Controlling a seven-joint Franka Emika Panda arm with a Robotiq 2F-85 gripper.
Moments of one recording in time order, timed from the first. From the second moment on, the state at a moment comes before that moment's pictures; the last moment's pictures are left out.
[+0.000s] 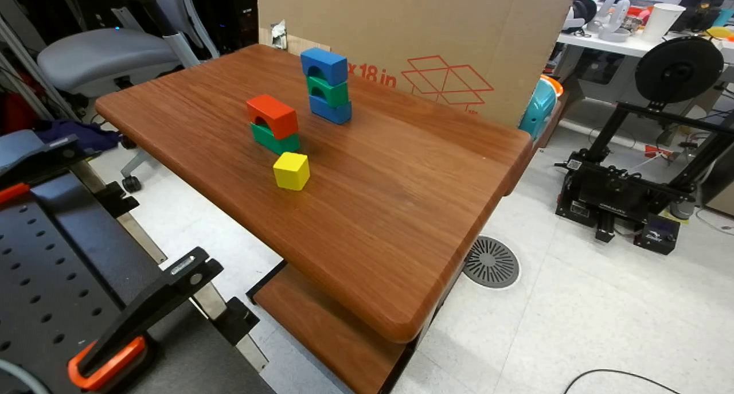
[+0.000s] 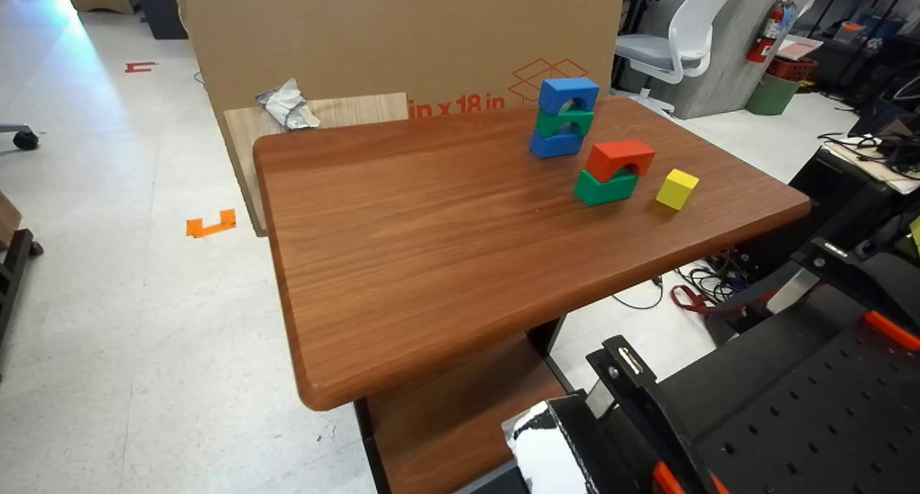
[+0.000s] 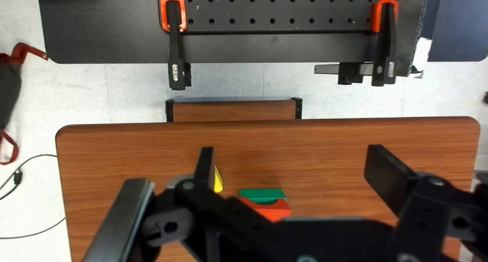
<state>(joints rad) -0.03 -0.21 -0.10 -2.55 0.04 2.20 -0.21</state>
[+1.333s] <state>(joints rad) -0.09 0.26 -0.13 -2.47 -0.16 2.65 -0.19</state>
